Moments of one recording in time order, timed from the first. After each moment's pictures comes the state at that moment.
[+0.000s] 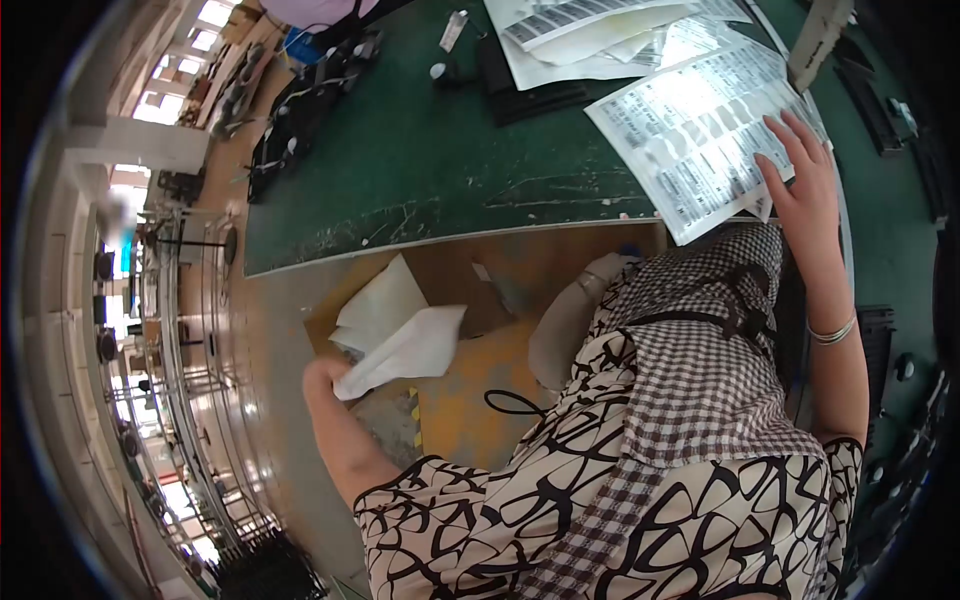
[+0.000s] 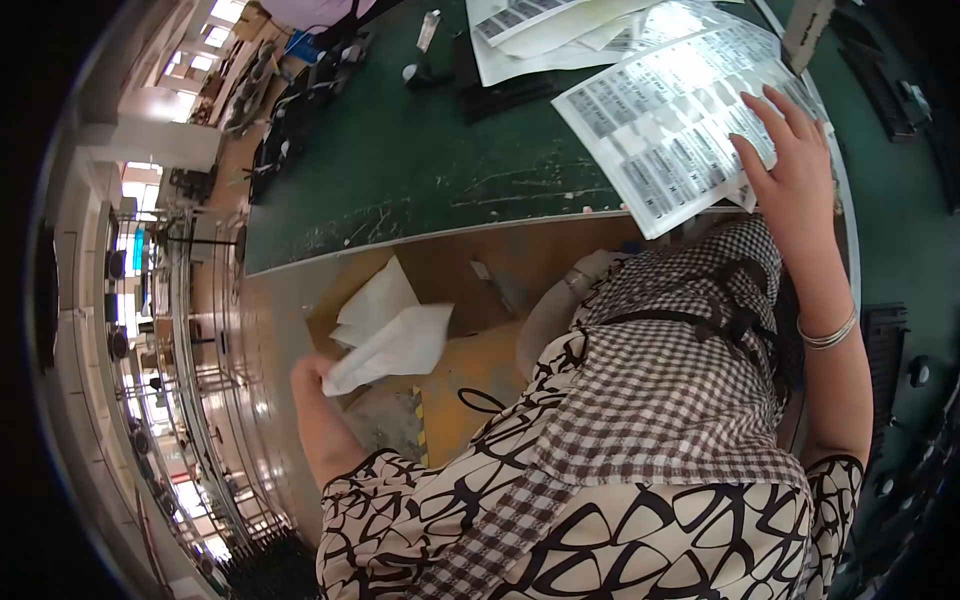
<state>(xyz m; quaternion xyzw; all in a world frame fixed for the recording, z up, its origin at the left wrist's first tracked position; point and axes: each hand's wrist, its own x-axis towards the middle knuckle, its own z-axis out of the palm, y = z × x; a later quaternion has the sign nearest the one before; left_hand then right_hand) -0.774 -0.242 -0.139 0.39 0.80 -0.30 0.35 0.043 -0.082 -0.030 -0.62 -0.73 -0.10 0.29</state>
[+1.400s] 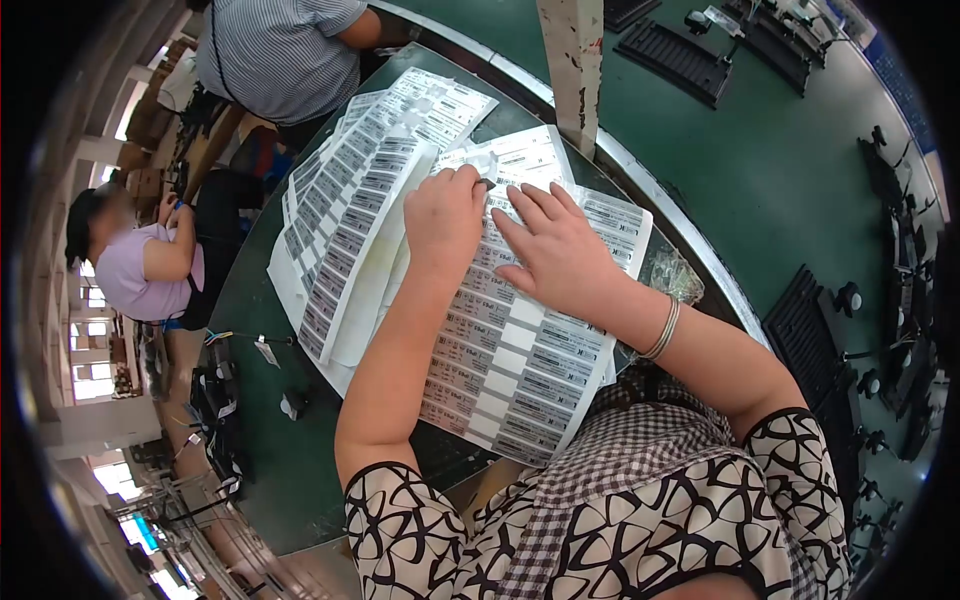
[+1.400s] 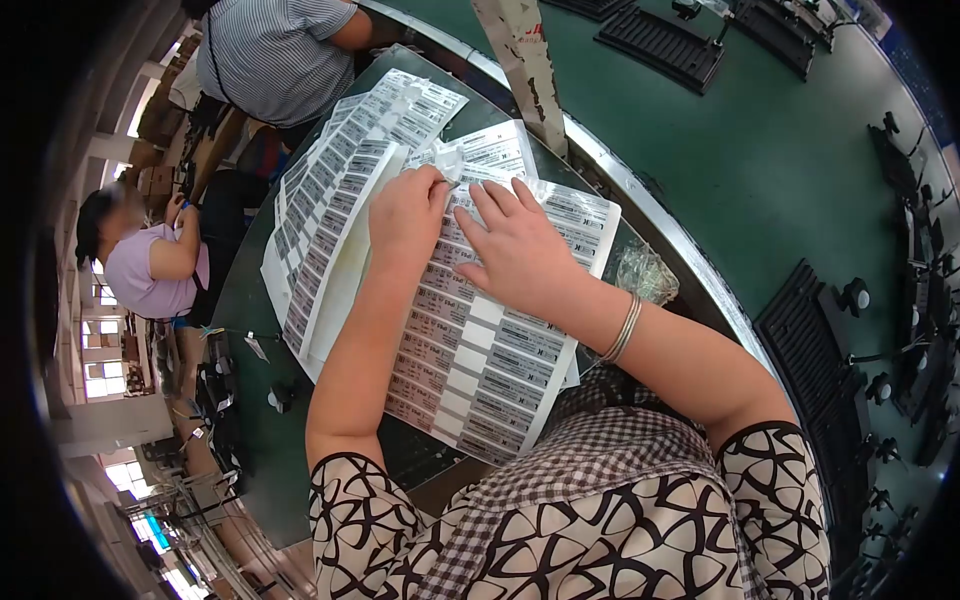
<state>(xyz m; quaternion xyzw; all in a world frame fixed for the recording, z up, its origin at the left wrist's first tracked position) -0.059 0.169 -0.061 0.93 0.29 0.21 0.02 0.049 0.026 -0.070 -0.67 -0.70 0.01 0.25</state>
